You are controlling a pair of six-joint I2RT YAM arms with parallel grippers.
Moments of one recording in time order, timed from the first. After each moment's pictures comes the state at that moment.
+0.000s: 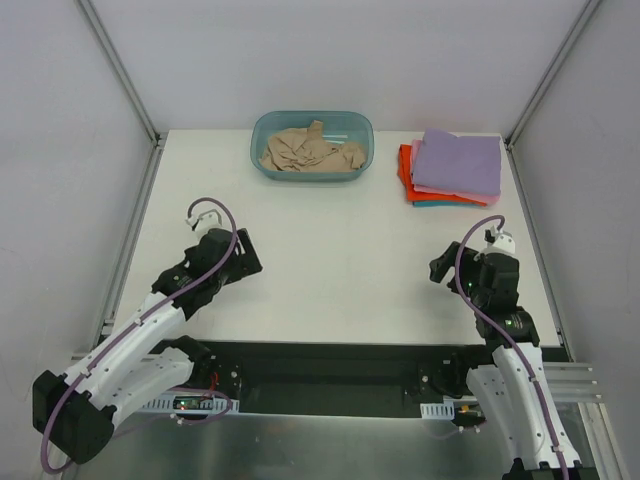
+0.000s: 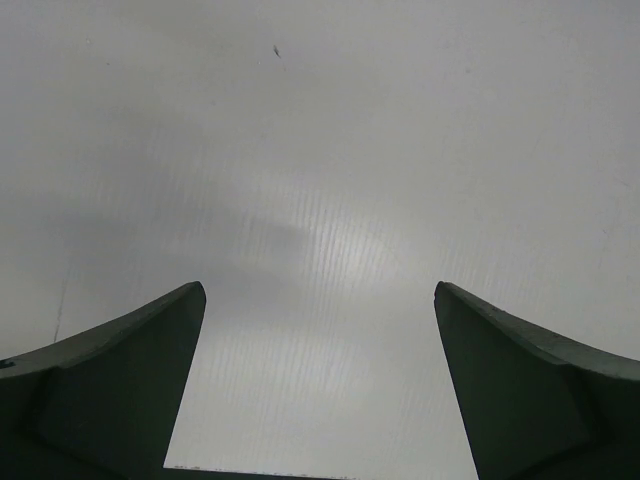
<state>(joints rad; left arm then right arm) -0.52 0.82 0.63 -0.60 -0.35 -0.71 0.09 0.49 0.44 -0.49 -0.01 0.41</state>
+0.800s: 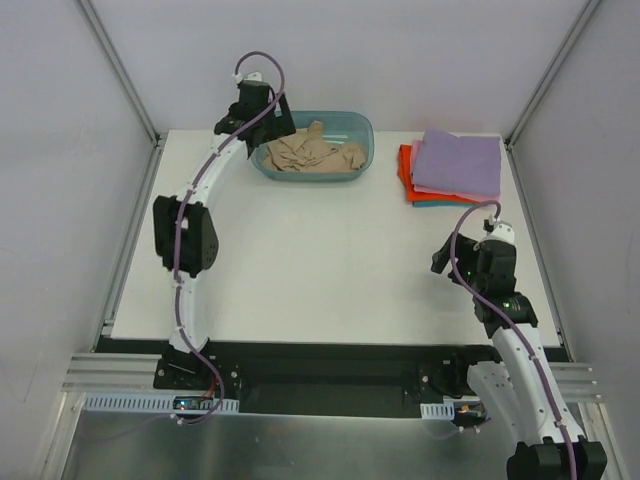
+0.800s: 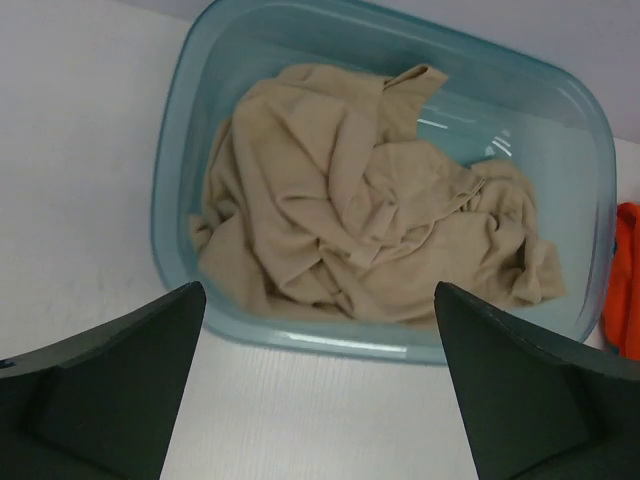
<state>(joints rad) -0.28 2.05 1.96 -0.51 -0.16 -0.46 0.09 0.65 0.50 -0.44 0.06 0.39</state>
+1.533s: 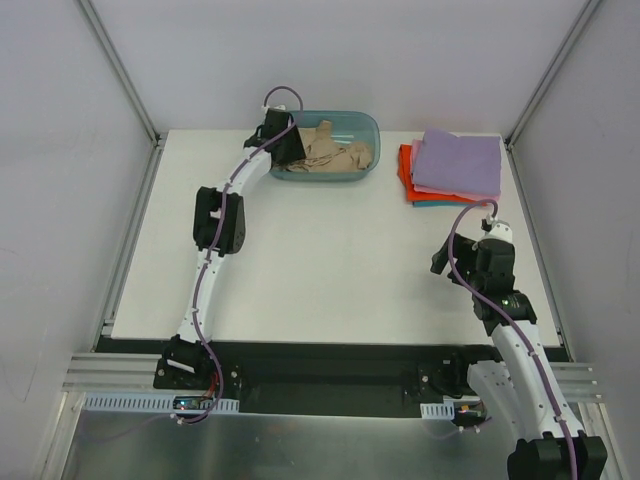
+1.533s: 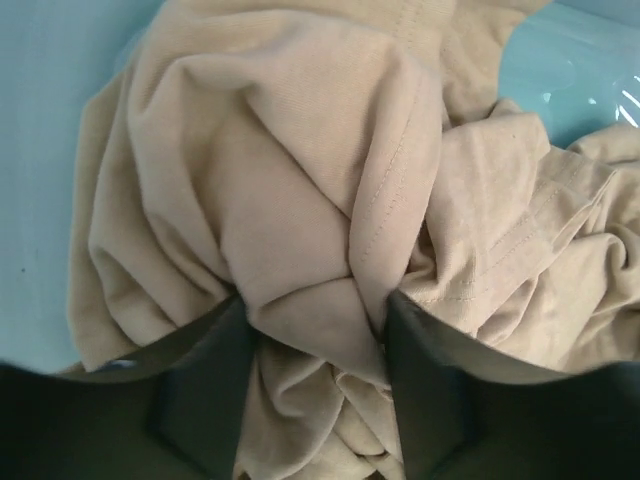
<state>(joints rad) -0.28 2.62 2.38 -0.46 0.05 -0.50 0.09 0.67 0.50 -0.44 0.07 0.37</state>
